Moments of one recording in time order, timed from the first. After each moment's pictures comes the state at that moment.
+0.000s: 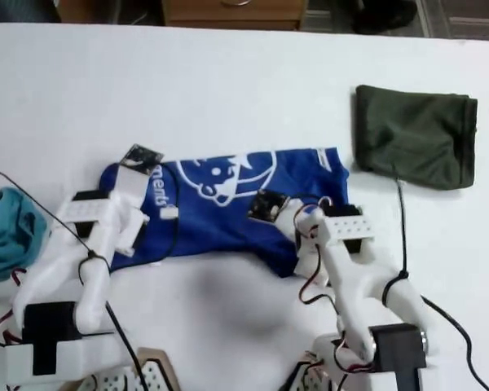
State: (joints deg) left arm -12.7 -6.7 49.8 50.2 -23.9; right arm -9.5 -11.9 54.8 58.2 58.9
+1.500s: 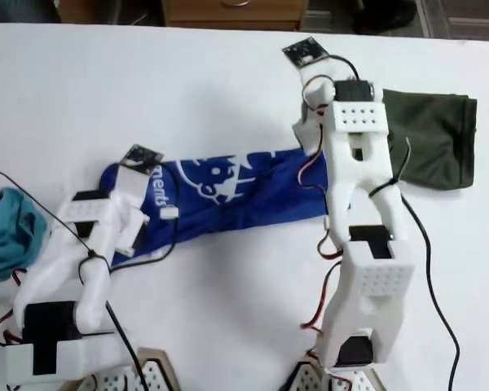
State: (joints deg) left arm -12.7 -6.7 49.8 50.2 -23.9; right arm -6.2 27.8 -29.3 84.3 26.1
